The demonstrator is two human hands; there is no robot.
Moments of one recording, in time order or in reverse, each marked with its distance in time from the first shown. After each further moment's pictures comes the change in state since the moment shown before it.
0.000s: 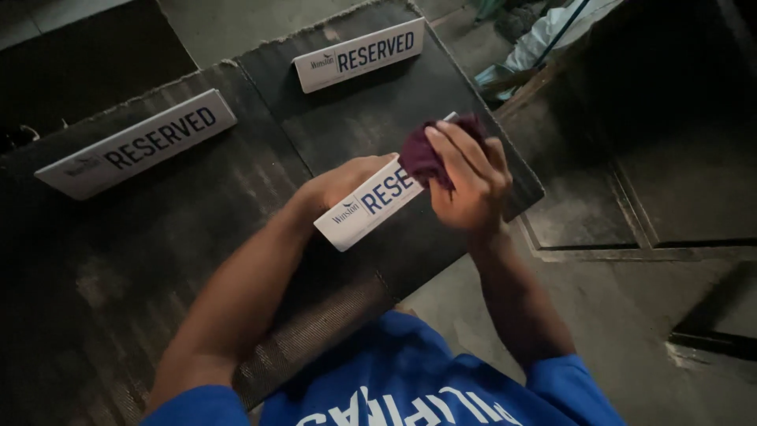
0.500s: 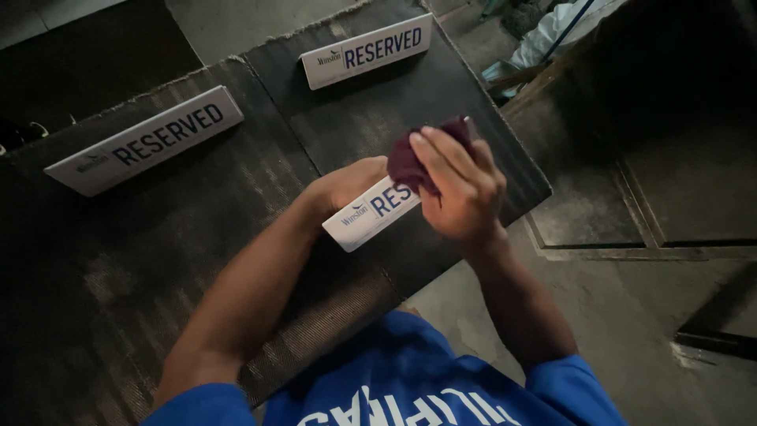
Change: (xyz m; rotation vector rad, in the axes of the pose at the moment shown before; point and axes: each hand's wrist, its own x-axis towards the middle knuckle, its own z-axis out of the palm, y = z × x) left_hand 0.001 0.016 0.003 -0.041 -0.065 -0.317; right_hand 0.007 -0.020 0.002 0.025 -0.053 -0.047
